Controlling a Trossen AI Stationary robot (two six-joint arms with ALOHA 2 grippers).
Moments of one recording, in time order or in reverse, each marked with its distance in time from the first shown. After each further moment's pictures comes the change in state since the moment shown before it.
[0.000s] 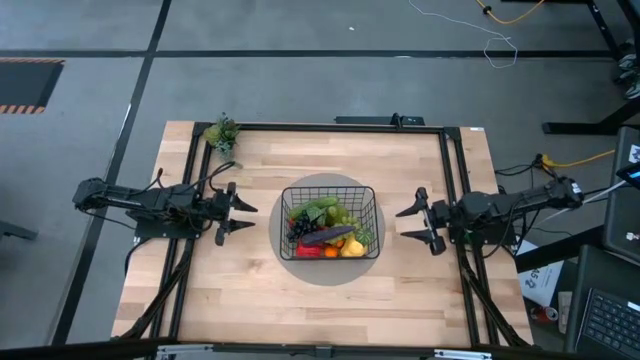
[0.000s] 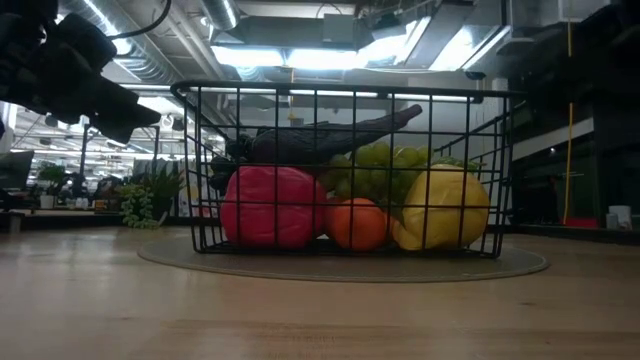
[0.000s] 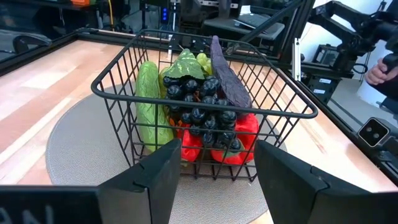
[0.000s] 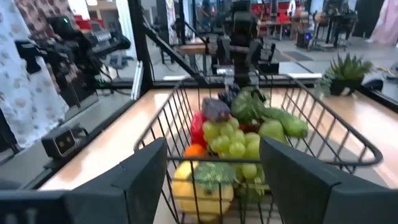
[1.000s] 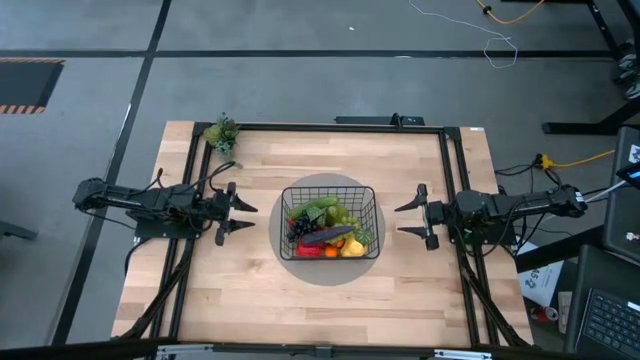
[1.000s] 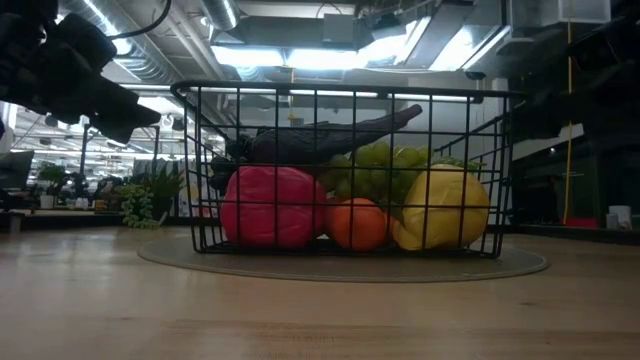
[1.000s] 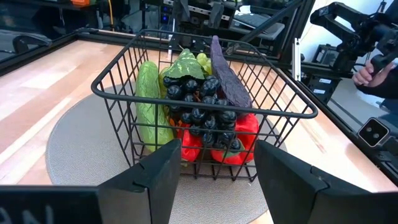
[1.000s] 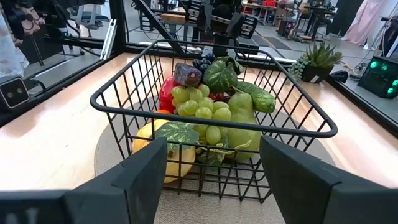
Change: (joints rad) left arm 0.000 0.000 0.000 0.000 0.000 0.000; right arm -0.101 -0.023 0.000 -0.139 -0.017 -0.157
